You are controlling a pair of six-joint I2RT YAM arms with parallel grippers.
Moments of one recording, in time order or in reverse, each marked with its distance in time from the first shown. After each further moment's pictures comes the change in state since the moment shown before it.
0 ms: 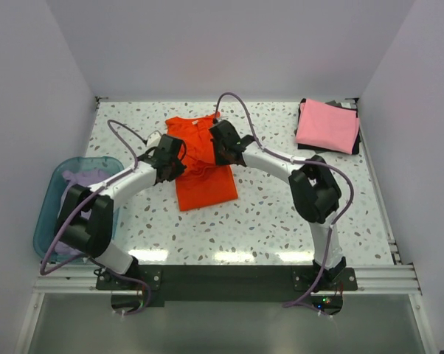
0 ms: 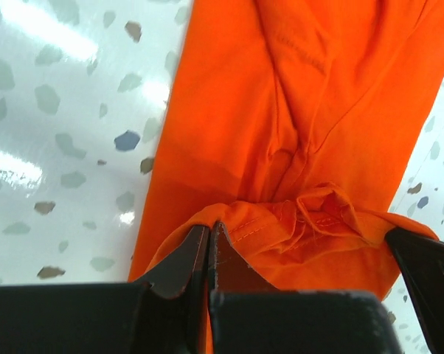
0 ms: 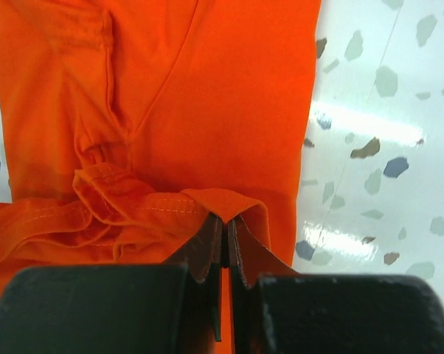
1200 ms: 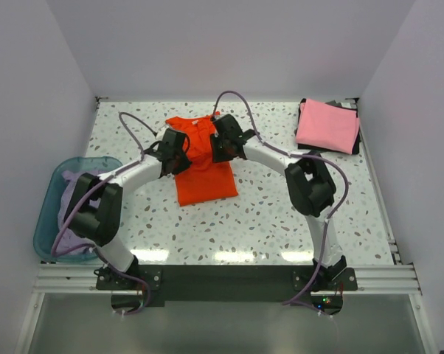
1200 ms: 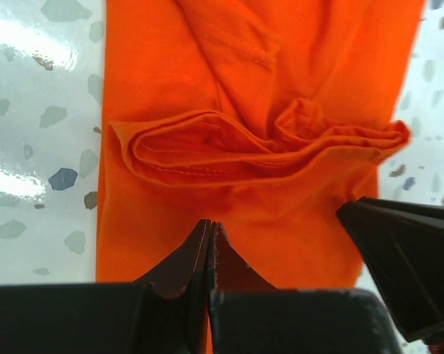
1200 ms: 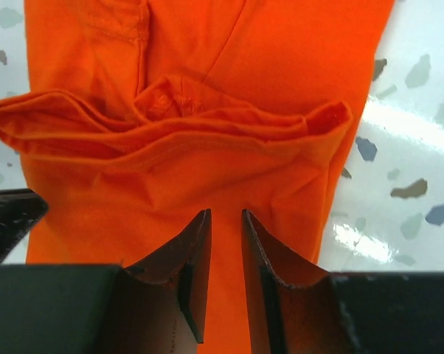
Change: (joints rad) left arm 0.012 0.089 0.085 0.077 0.109 0.126; right arm -0.064 0.061 0.068 -0.001 -0.213 -0.069
